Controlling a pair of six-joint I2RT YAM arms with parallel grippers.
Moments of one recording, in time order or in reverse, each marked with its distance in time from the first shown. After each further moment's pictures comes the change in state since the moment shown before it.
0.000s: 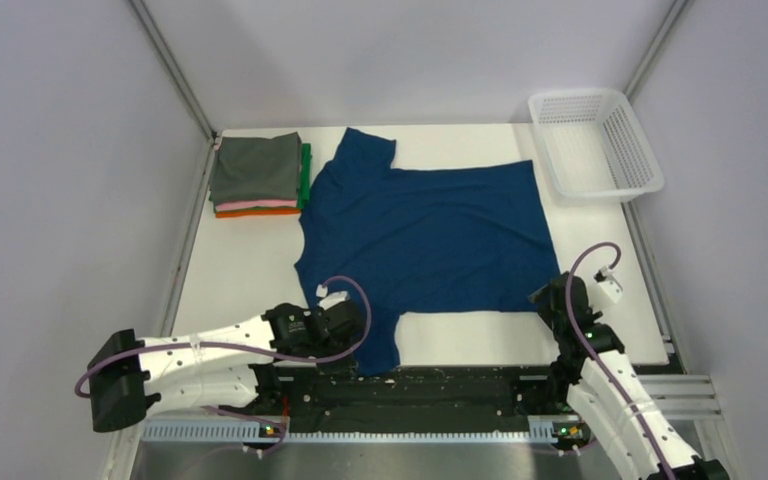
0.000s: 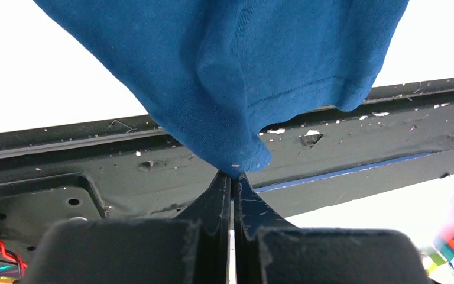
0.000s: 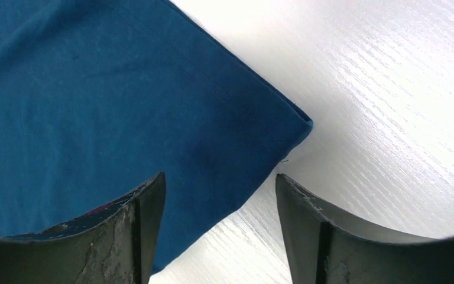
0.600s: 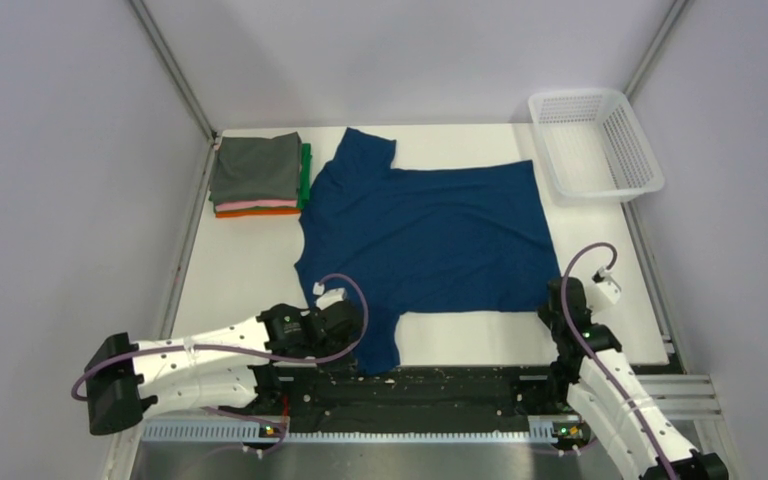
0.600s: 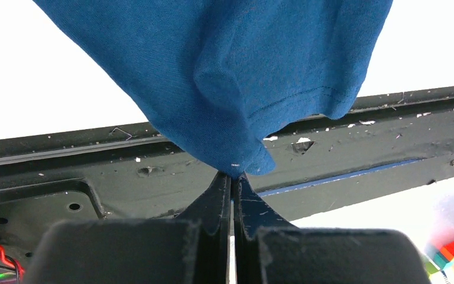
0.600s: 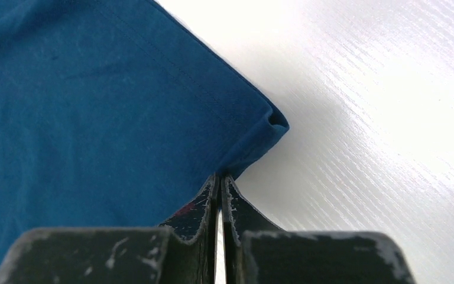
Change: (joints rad) left arm 0.000 -0.029 0.002 0.007 -0.044 -0.010; right arm 0.000 0.016 -0.034 0.050 0.029 -0.027
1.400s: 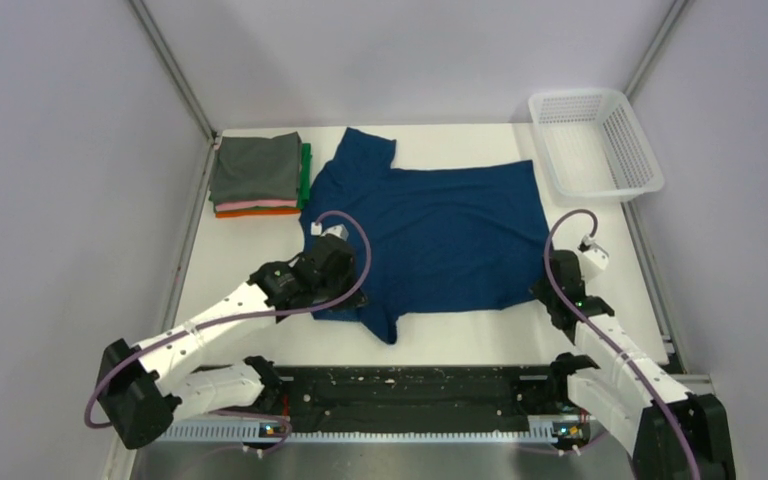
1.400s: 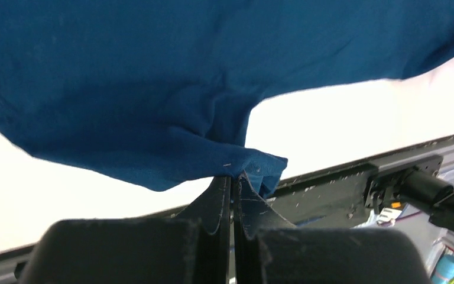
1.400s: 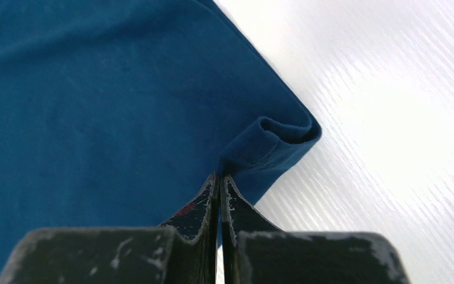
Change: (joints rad) left arm 0.326 0.095 0.225 0.117 0.019 0.291; right arm 0.000 0.273 0.121 0.186 -0.047 -0.165
